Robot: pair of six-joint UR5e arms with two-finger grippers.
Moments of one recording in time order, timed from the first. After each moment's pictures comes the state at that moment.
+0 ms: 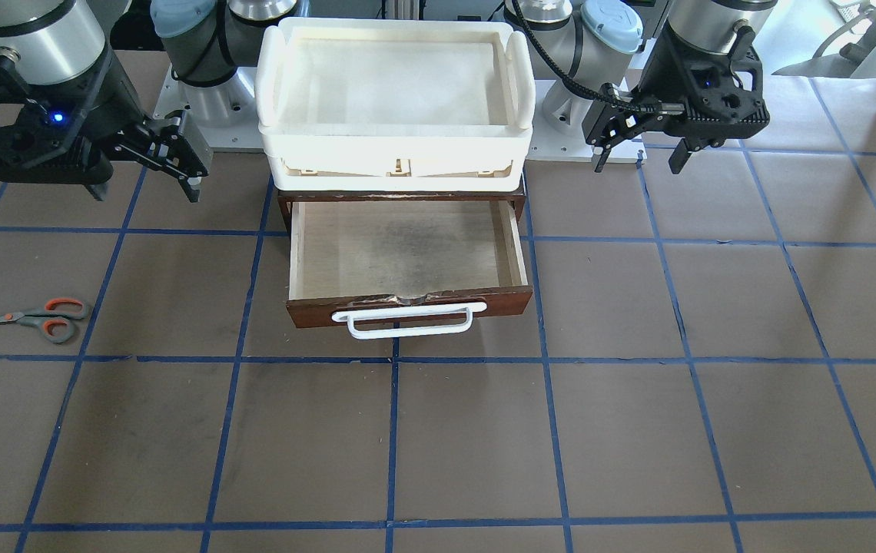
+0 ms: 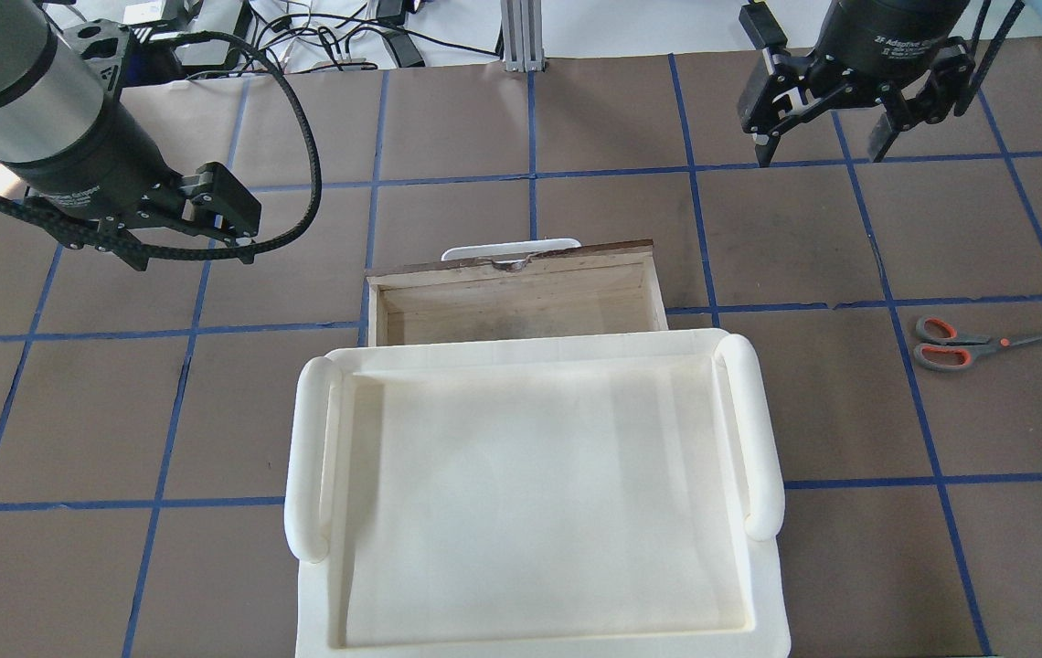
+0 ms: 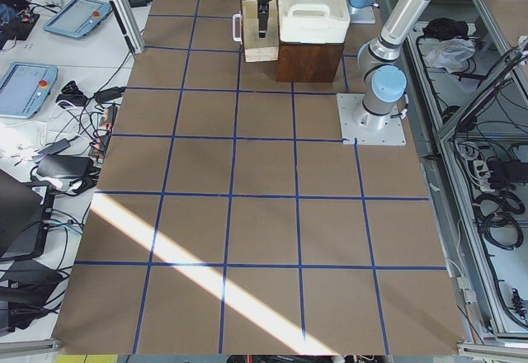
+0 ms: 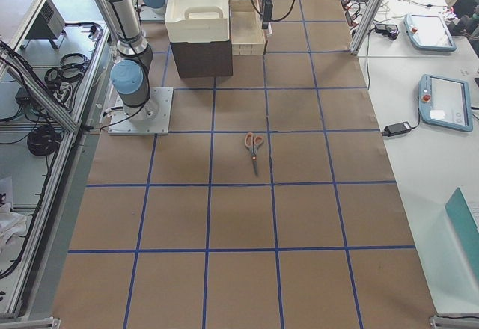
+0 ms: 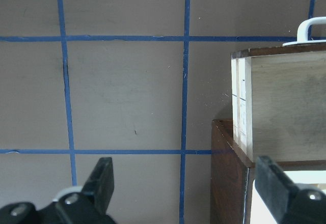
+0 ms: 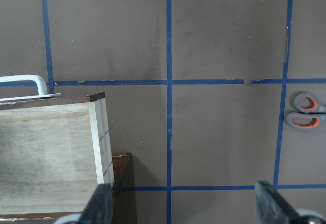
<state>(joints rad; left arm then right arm) -1.50 -1.44 -1.66 -1.59 1.56 0.05 1.56 -1.50 1.41 -1.46 -1.57 -0.01</state>
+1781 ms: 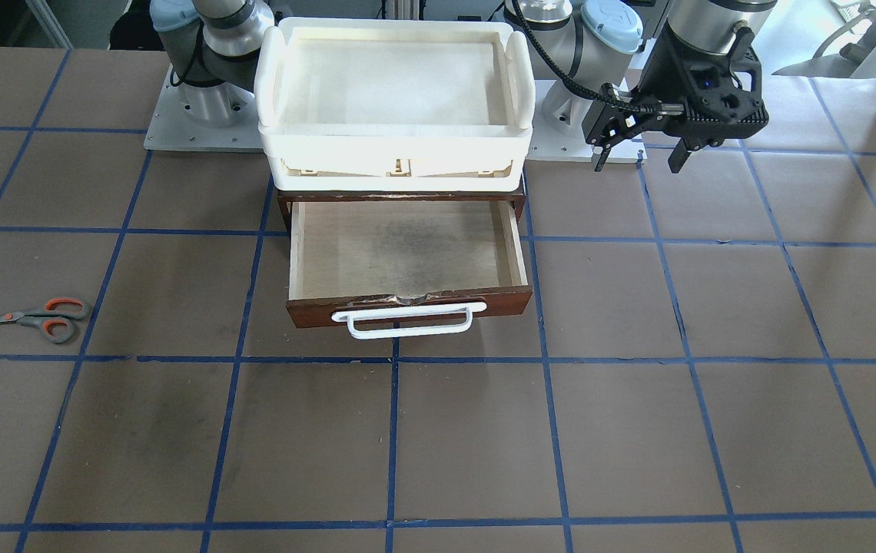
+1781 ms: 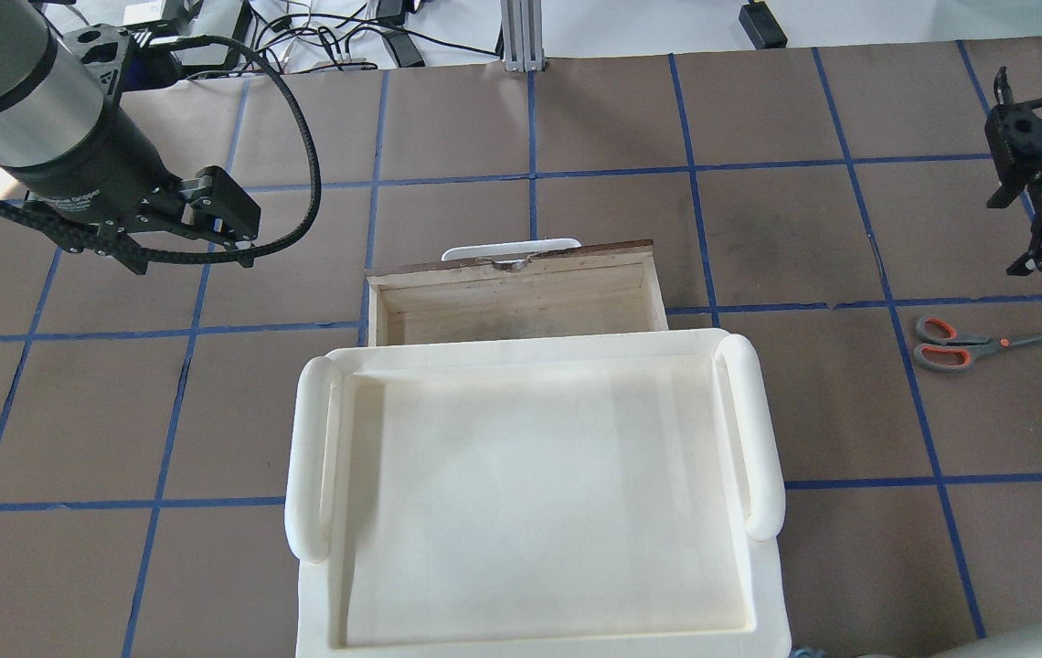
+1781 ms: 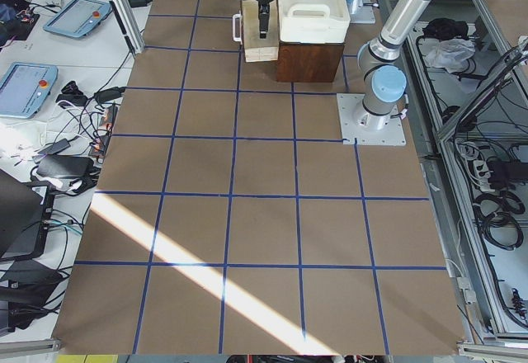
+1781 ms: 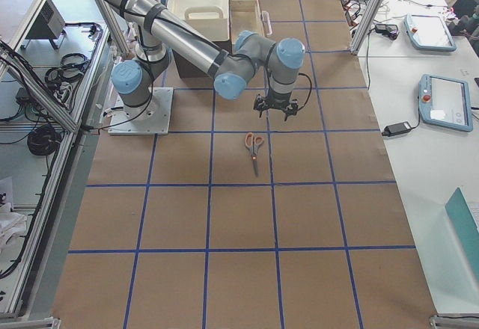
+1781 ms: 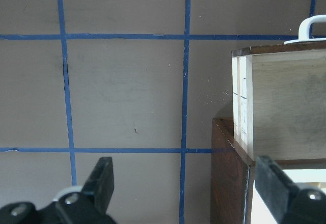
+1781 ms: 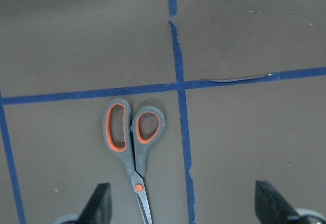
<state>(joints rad) -1.50 -1.44 -1.66 -1.59 1.56 0.05 1.03 -1.32 1.73 -1.95 -1.59 -2.10</state>
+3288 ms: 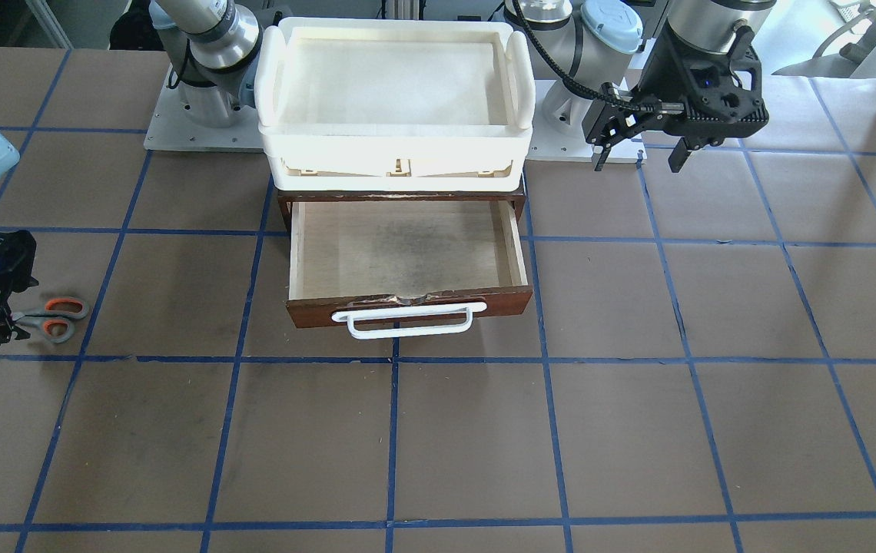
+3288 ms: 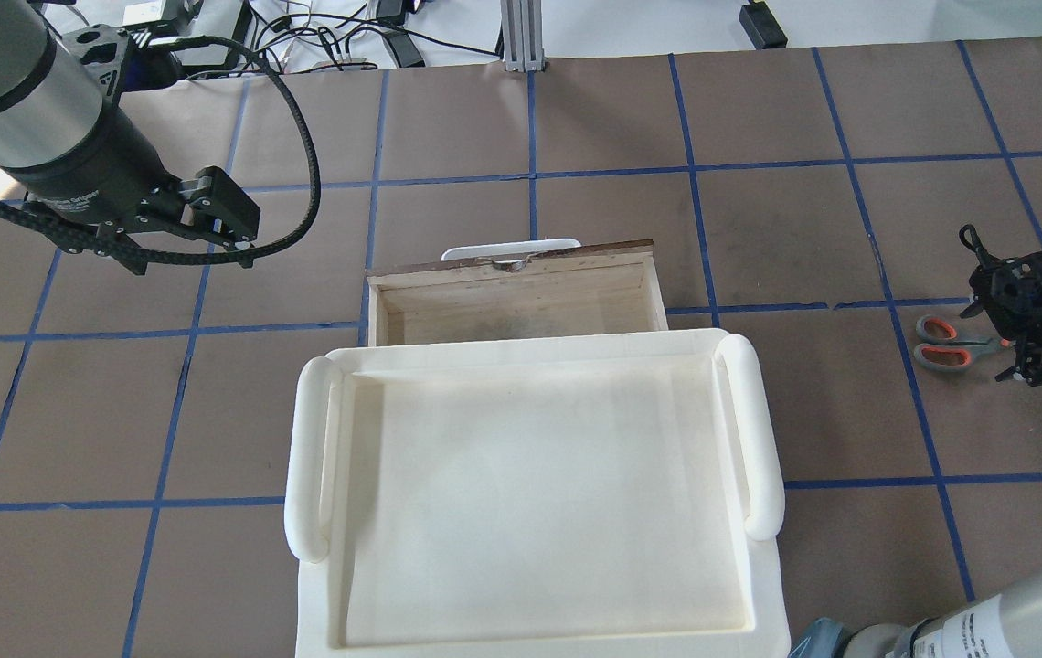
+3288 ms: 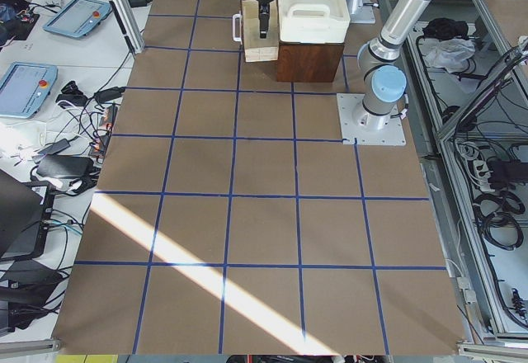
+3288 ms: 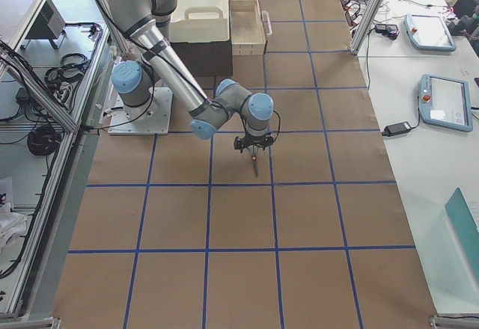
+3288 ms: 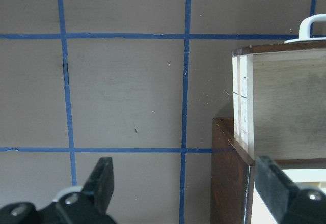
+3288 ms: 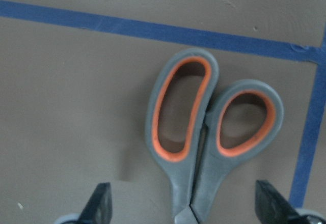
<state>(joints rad) -1.50 -1.43 -1.66 -1.59 1.56 0.05 0.90 -1.21 2.01 -2.32 -1.56 -2.39</state>
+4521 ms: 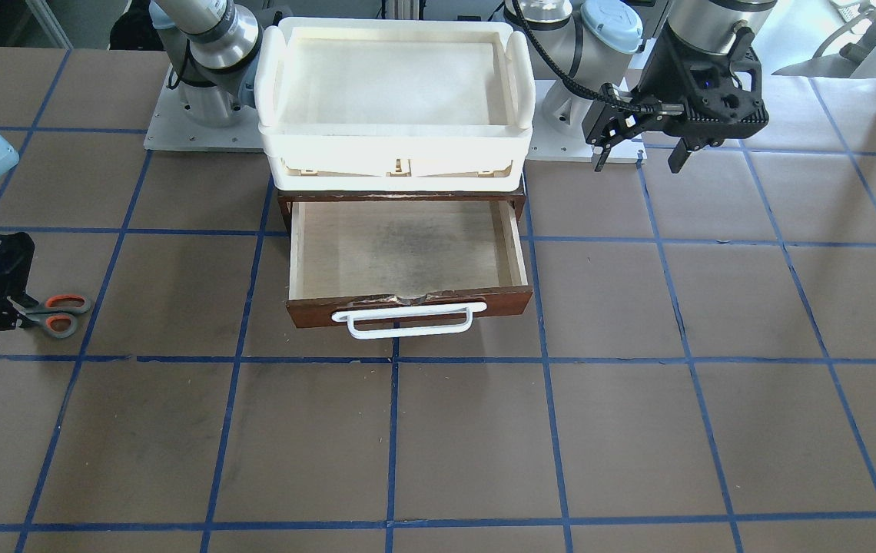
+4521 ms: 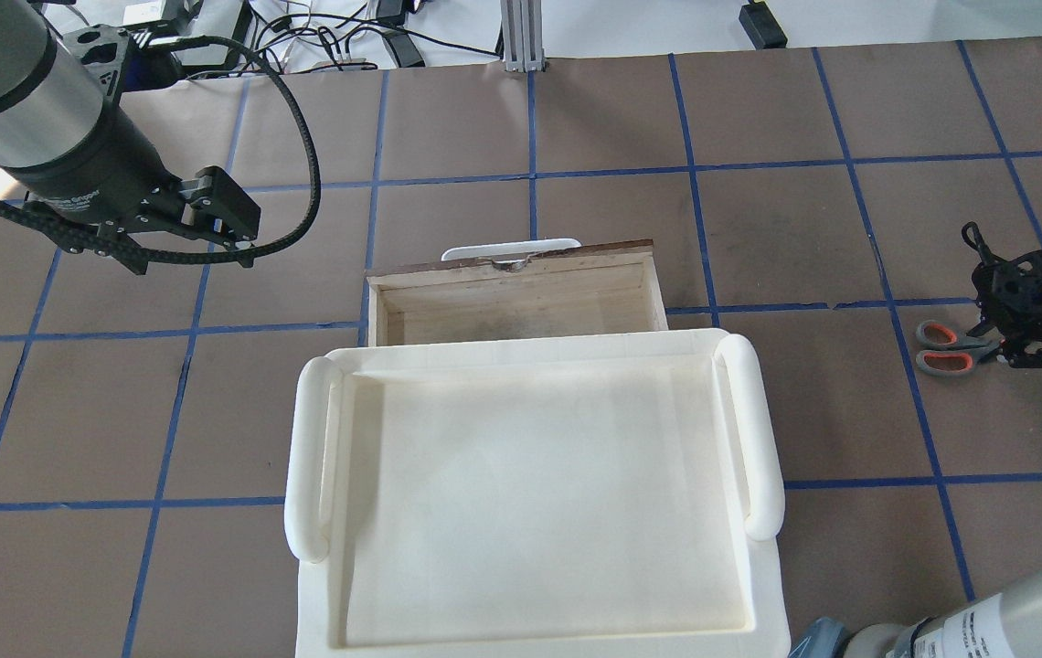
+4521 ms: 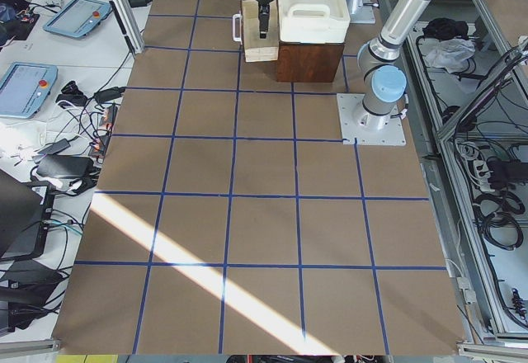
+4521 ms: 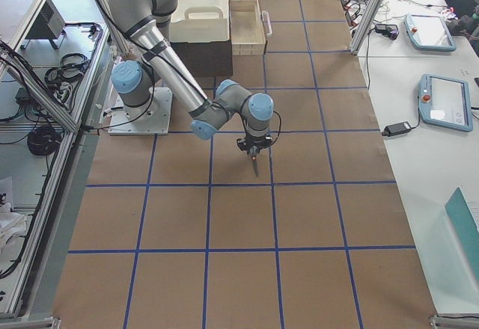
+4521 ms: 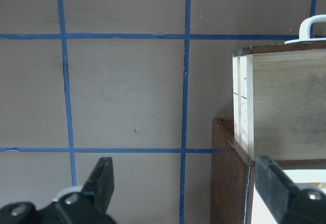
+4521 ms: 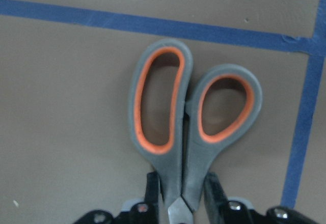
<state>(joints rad) -1.50 -1.44 -1.66 -1.59 1.56 0.05 0.90 -1.21 2.01 -2.33 -1.56 -2.37</state>
